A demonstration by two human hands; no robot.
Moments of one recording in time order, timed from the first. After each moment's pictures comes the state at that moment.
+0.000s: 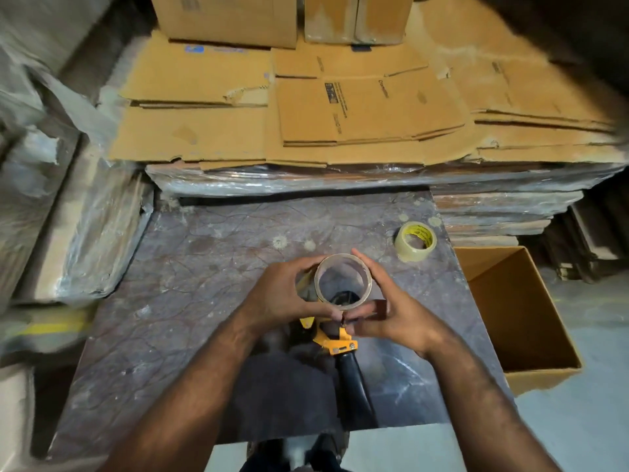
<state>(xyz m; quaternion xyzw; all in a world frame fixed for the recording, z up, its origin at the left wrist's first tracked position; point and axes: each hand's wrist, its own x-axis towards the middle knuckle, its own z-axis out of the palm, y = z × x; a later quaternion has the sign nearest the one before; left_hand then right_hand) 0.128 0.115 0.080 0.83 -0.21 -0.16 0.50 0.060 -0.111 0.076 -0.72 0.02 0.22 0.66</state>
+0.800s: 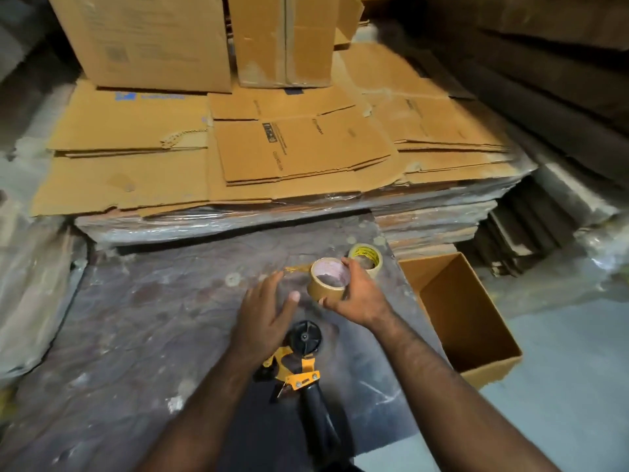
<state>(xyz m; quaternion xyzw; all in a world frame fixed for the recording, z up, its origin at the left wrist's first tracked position) 0.138 0.061 0.042 0.89 -0.16 -0.06 0.42 0.127 -0.156 0.033 -0.91 0.16 0.04 0.38</state>
